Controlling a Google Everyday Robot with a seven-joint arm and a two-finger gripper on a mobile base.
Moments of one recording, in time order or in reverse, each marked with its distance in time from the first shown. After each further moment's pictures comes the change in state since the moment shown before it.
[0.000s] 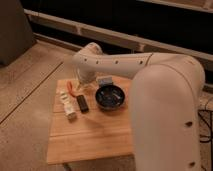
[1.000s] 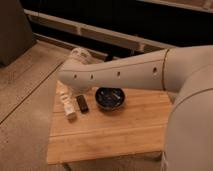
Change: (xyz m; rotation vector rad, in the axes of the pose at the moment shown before) arm 0.082 0.050 -0.096 0.121 -0.102 0.040
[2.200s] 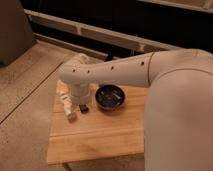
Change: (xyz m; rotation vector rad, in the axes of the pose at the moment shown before) arm 0.075 0.010 0.031 -0.002 0.383 0.208
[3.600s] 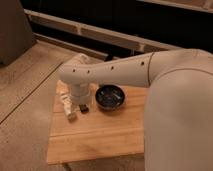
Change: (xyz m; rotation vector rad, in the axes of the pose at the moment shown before) arm 0.000 0.000 0.000 0.000 0.000 0.000
